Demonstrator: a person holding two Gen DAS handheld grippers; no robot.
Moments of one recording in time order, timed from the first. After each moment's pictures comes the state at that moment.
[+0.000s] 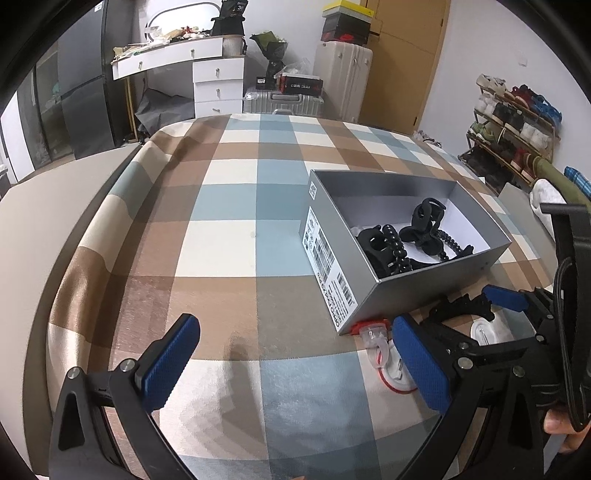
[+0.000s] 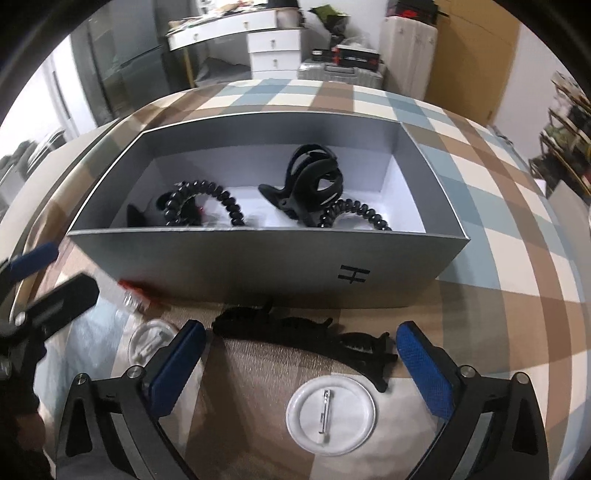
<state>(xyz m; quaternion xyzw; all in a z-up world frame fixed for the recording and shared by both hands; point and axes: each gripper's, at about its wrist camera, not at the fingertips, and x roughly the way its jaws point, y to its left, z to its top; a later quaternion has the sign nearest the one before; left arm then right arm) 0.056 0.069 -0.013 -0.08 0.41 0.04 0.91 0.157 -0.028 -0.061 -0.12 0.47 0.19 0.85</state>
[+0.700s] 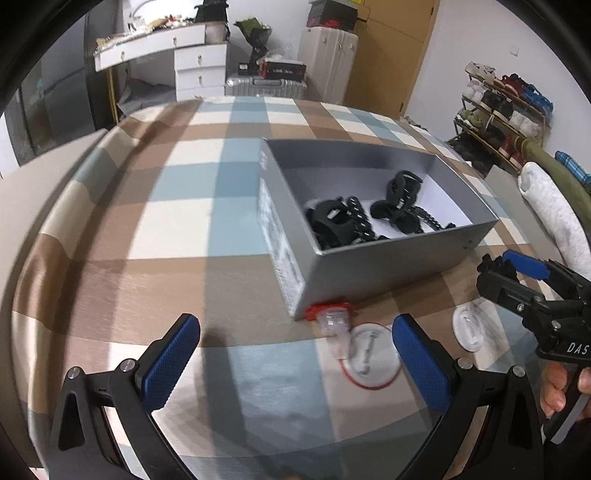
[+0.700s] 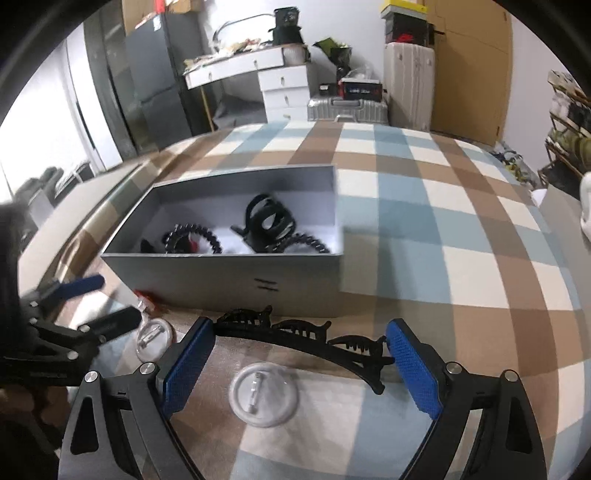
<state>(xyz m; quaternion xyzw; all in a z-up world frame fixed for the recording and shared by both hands) 0.066 0.047 -0.026 -0.09 0.44 0.00 0.89 0.156 -0.095 -0.028 -0.07 0.42 0.25 0.87</state>
